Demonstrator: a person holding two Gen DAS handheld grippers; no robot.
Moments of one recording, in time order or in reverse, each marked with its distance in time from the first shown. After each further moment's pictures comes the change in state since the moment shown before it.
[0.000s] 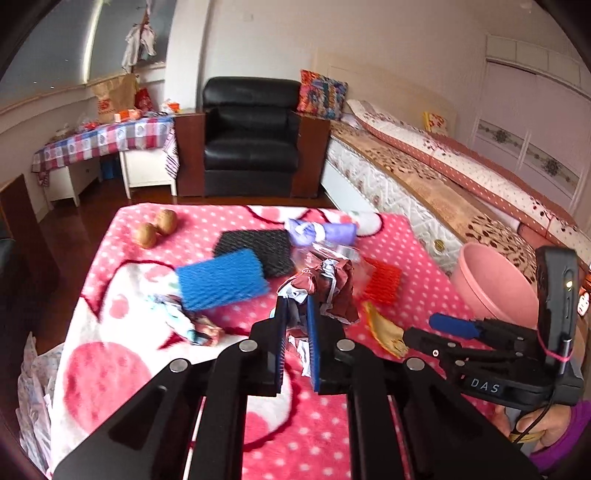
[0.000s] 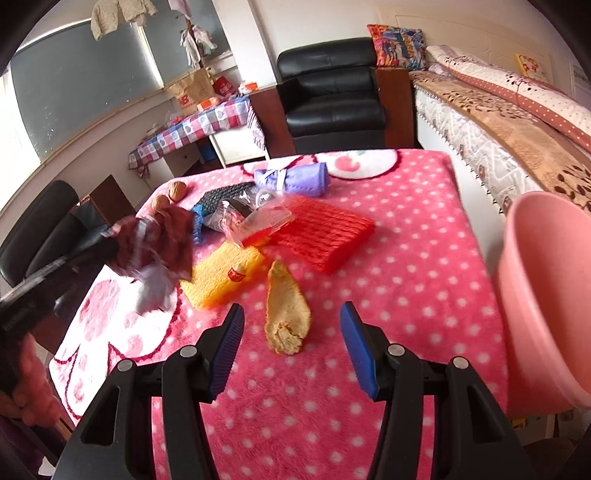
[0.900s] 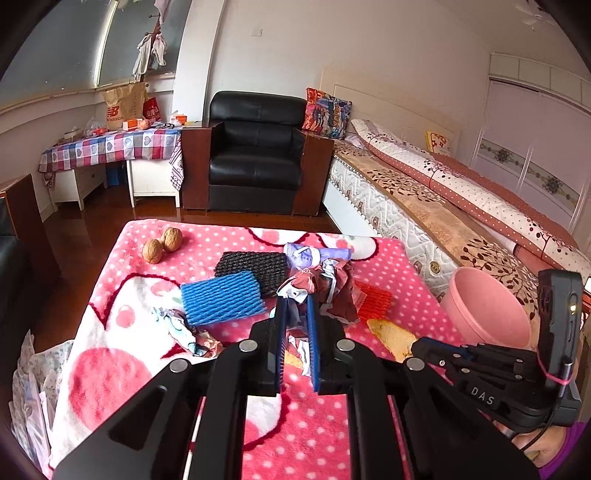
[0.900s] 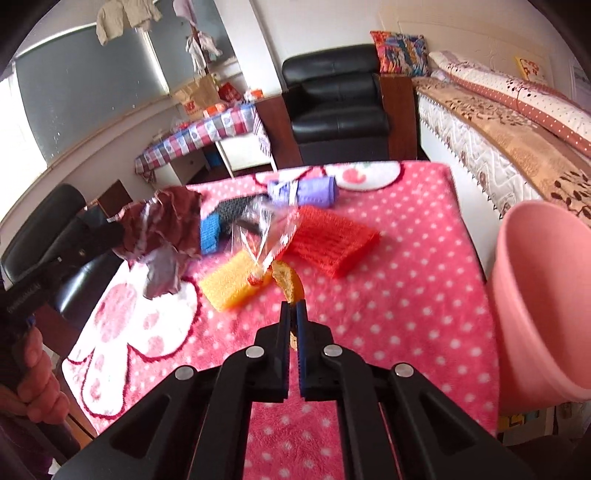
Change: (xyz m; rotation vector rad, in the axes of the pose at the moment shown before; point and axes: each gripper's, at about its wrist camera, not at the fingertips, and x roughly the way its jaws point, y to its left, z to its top) left arm -0.020 -0.009 0.011 -0.029 -0.063 -0.008; right arm -0.030 0.006 0.002 0.003 -0.048 0.019
